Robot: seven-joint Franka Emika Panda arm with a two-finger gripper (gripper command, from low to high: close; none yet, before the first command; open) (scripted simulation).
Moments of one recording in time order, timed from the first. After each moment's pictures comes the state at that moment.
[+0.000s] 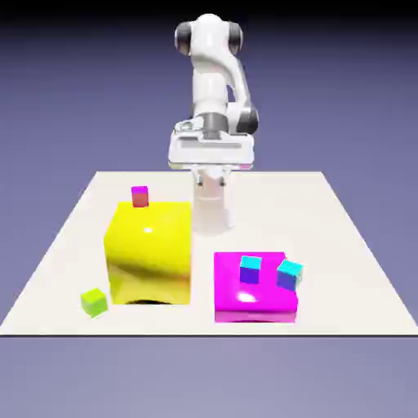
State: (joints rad) arm 0.01 -0.53 -0.02 -2.77 0.02 3.00 0.74
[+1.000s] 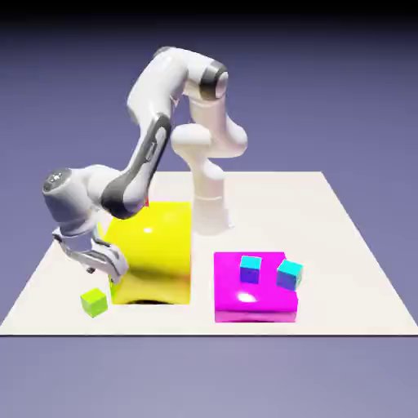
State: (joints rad) arm -0.08 0.56 -0.52 -1.86 0.40 2.01 0.64
